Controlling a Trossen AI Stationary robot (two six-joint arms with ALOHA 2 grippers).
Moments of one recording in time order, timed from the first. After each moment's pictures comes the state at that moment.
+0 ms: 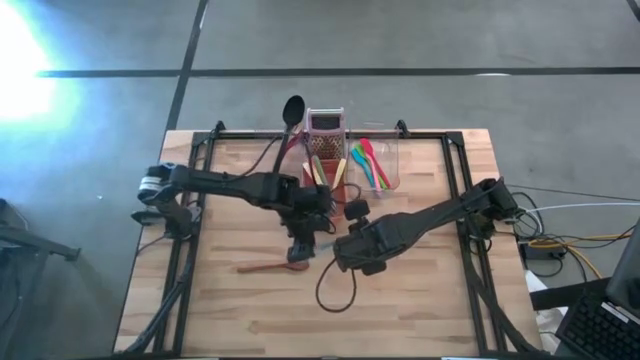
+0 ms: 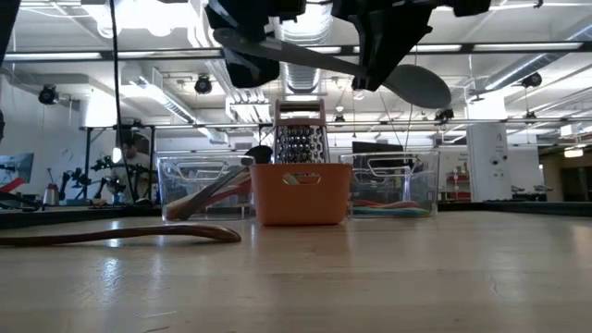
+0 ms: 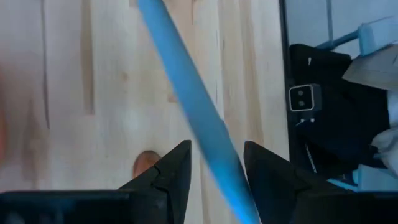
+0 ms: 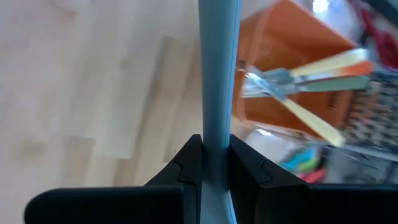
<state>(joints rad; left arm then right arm) -0.04 1.71 1.54 -0.87 0.46 -0.18 0.33 1.87 1.68 -1.21 0.44 -0.04</state>
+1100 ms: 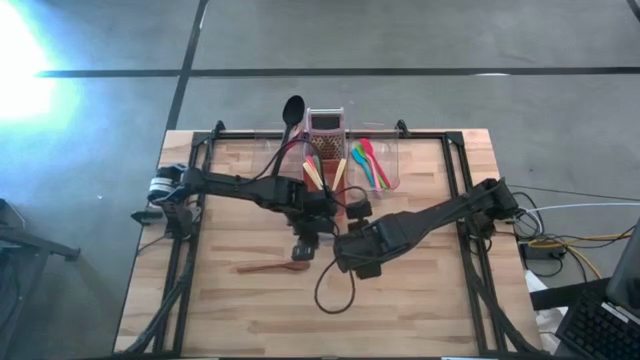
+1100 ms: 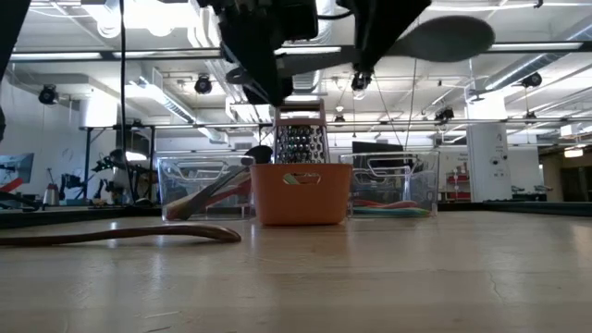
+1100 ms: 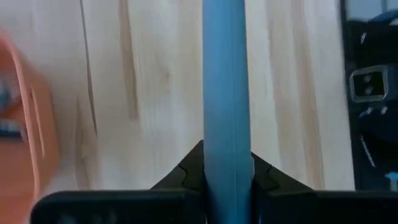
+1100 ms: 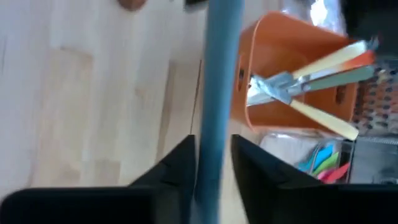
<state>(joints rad) -0.04 1.78 1.53 -0.87 0.34 -0.04 0.33 1.86 1.72 -1.21 0.43 0.11</state>
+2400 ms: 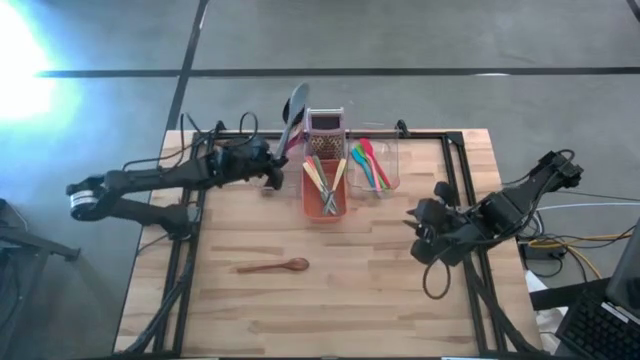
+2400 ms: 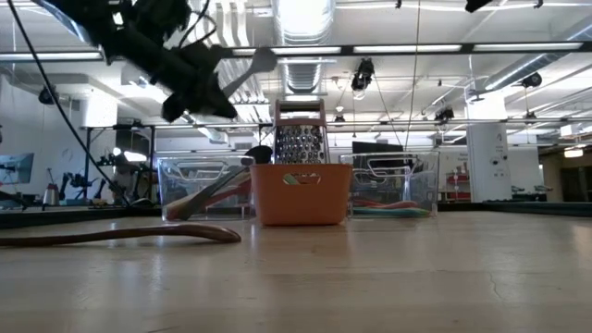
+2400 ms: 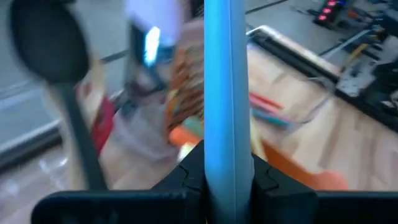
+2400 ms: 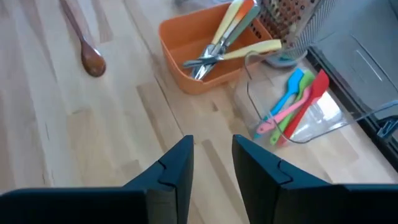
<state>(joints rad) 0.39 1.09 0.71 -0.01 -0.16 -0.34 0.59 1.21 1.30 -1.25 0.69 0.86</state>
